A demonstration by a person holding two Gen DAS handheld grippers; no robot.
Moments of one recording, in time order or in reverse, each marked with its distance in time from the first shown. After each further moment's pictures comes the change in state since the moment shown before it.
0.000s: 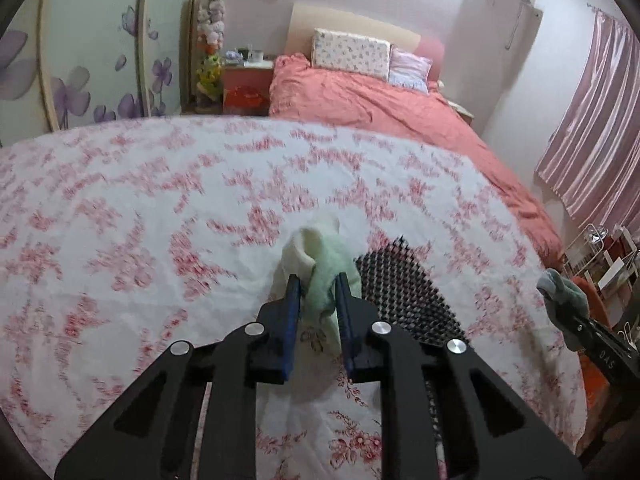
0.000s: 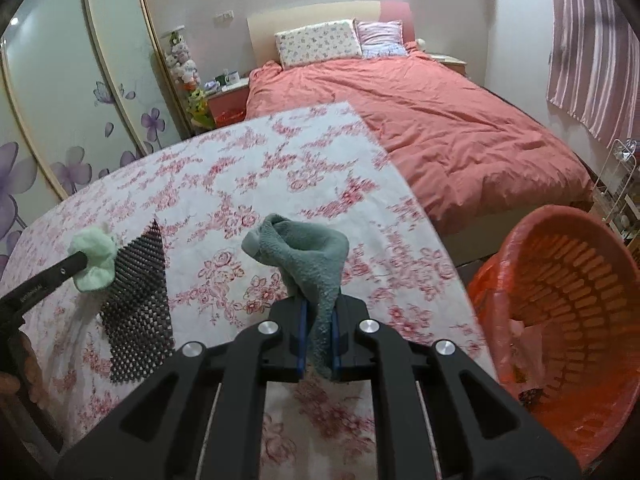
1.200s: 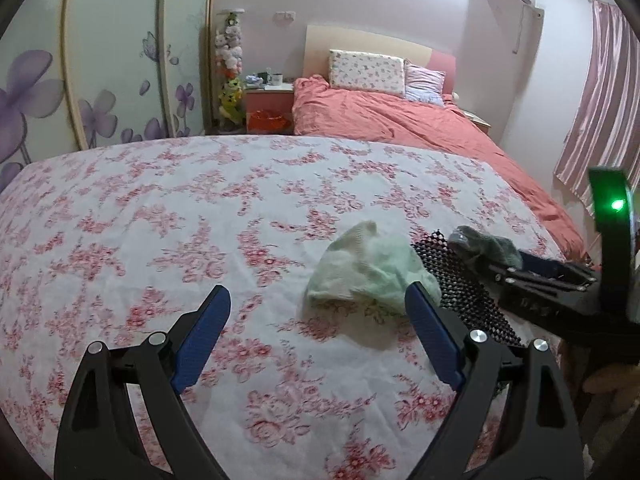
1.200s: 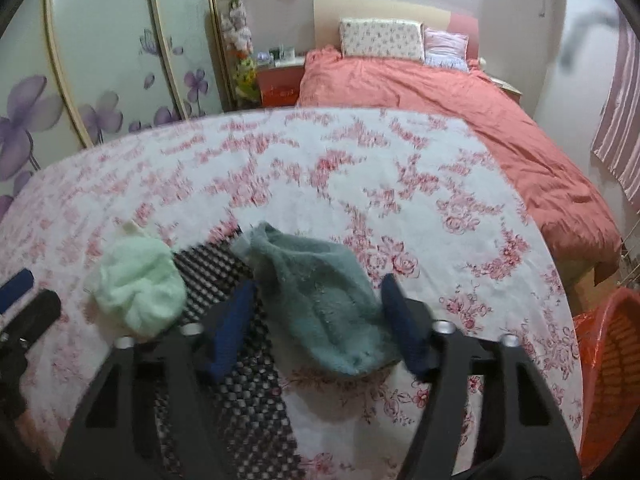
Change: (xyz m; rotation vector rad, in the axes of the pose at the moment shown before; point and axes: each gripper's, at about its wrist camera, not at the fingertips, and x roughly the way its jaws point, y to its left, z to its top) left arm -0.019 0.025 -0.018 0.032 -0.060 0.082; right arm 0.080 0.112 0.022 -0.223 0.101 0.065
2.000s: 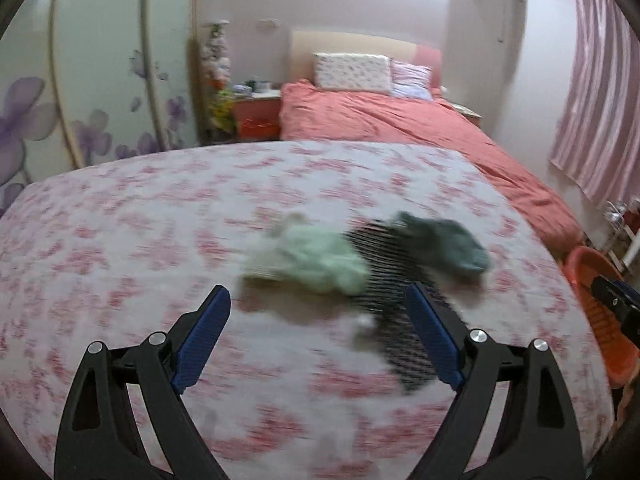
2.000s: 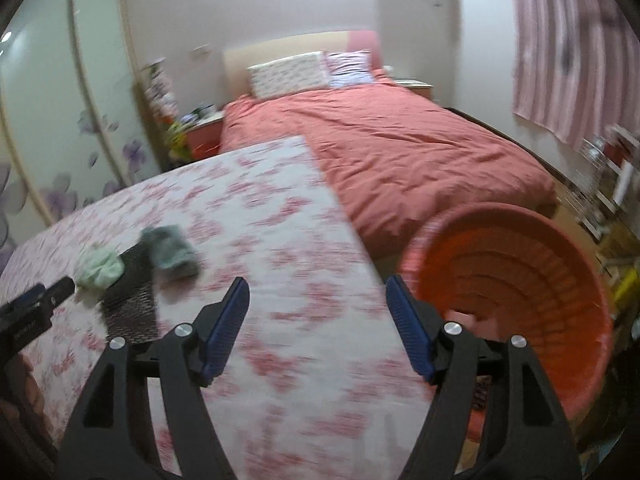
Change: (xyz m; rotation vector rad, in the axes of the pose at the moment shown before) left arm -0.028 -0.049 -0.013 0.057 -0.031 0.036; right arm -0.126 -0.103 -0.081 0.225 -0.185 -0.138
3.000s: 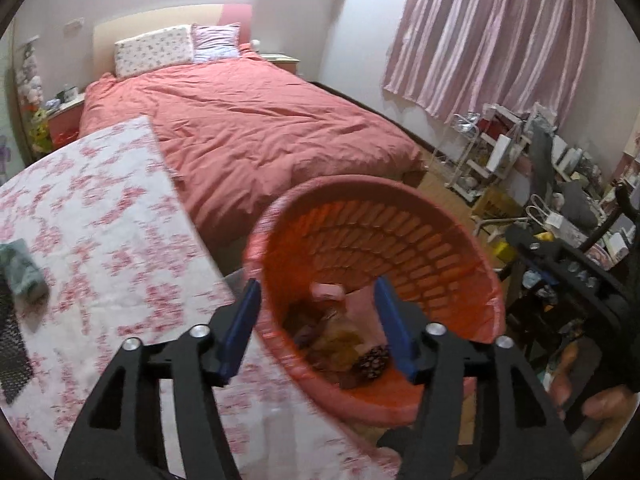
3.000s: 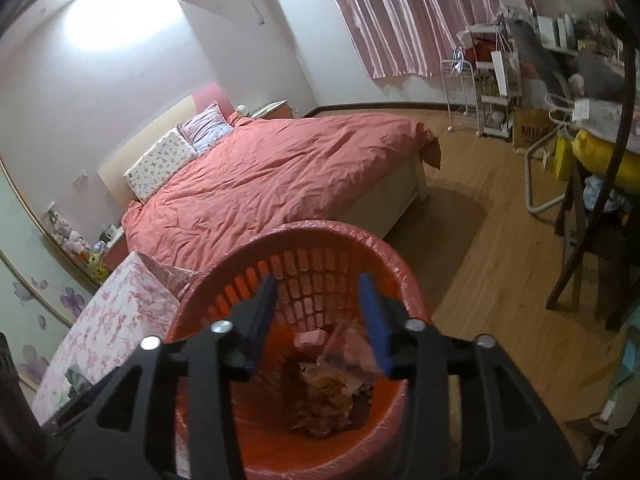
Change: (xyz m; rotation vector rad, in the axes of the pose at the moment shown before) left arm -0.006 -0.302 -0.029 0.300 0.151 -0.535; right arm -0.070 -0.260 -0.038 0.546 -0.150 -0.269
